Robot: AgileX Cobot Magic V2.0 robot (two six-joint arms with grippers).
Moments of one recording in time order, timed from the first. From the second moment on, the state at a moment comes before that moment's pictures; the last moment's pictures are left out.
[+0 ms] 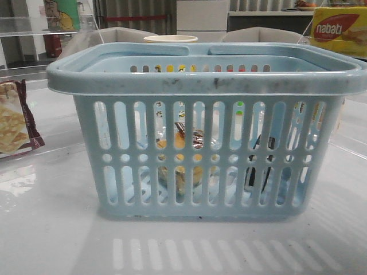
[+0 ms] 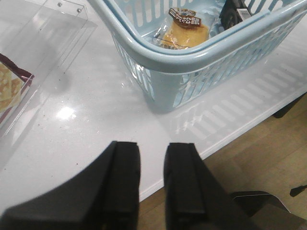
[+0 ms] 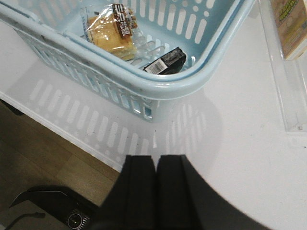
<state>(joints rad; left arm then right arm) -0.64 0.71 -0.78 0.04 0.88 -0.02 0.51 0.65 -0.81 -0.04 0.94 0.05</state>
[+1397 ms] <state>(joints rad) -0.04 0.05 -0.05 0.02 0.12 0.00 0.51 0.65 -0.81 -0.04 0.95 0.06</state>
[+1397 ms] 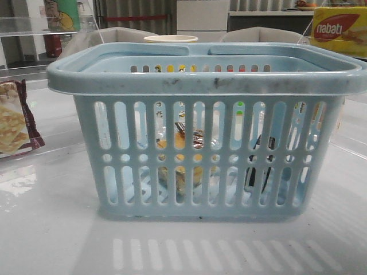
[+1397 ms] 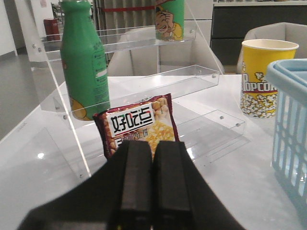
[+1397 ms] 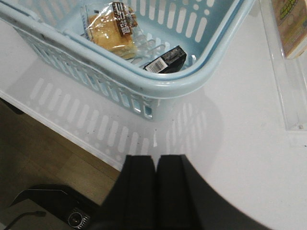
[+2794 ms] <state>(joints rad) -0.03 -0.01 0.01 0.01 0.04 0.00 0.35 0.49 -0.65 -0.07 0.81 0.04</state>
